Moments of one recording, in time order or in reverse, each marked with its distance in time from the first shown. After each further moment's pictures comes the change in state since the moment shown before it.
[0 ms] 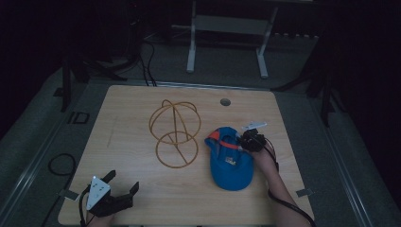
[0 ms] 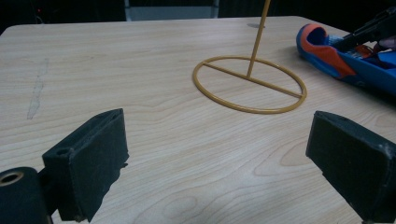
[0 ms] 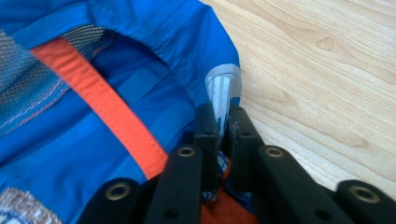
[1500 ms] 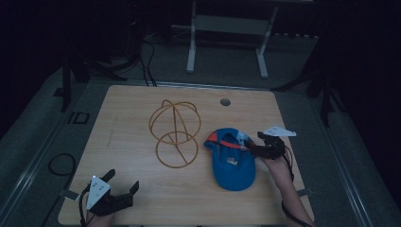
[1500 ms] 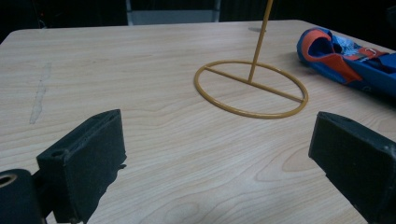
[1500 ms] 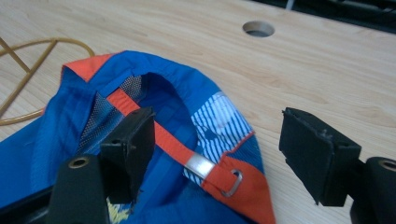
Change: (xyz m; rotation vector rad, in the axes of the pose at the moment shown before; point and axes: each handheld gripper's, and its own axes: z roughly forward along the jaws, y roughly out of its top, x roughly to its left) left arm 0.001 0.001 0.001 -0.013 0.003 0.000; right arm -0.003 -0.019 -0.076 -0.252 0.026 0.094
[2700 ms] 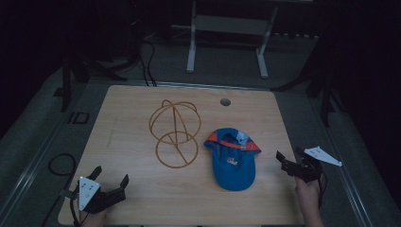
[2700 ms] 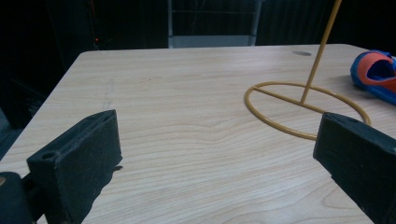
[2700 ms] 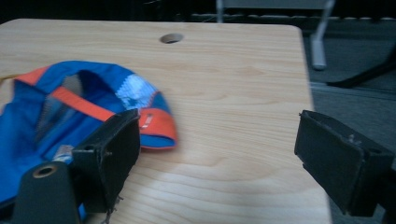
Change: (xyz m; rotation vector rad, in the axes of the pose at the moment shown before) left arm 0.021 -0.009 -0.001 -0.101 0.146 -0.004; right arm -0.030 -0.059 -0.095 -0.154 -0.195 0.200
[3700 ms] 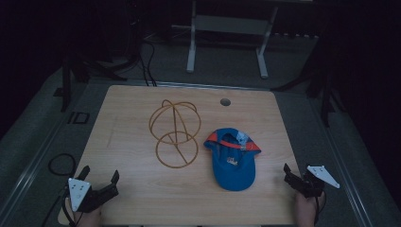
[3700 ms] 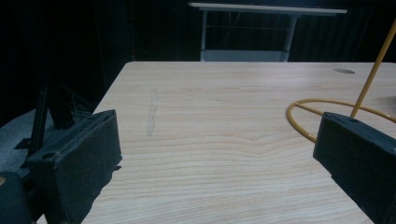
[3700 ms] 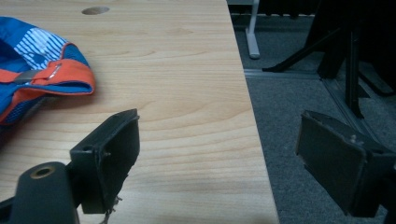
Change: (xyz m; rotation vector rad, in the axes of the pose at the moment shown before) left arm 0.017 -0.003 -0.004 -0.063 0.148 -0.035; right arm -0.015 -0.066 -0.007 -0.024 -0.269 0.045
